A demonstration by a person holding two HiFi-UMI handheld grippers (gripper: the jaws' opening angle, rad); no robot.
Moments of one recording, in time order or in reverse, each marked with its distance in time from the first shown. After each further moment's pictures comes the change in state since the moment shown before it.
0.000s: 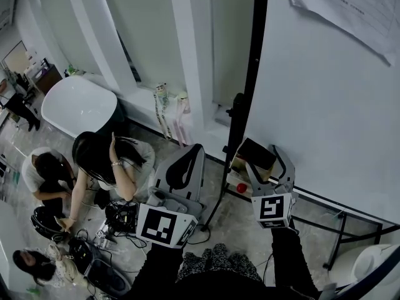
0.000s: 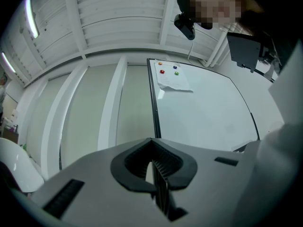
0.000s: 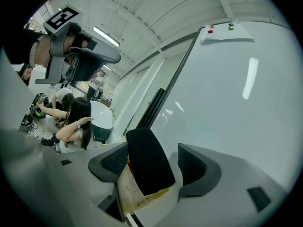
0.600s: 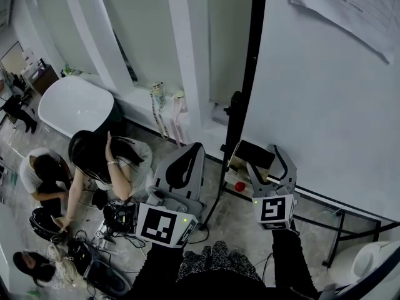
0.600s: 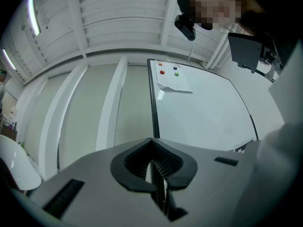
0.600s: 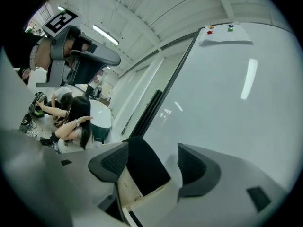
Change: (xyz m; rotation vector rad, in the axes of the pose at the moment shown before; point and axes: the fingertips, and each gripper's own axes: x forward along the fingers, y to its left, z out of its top) left arm 0.002 -0.003 -0.001 -0.017 -0.011 -0.012; right arm -0.010 -0.004 0.003 -0.008 -0.004 -0.012
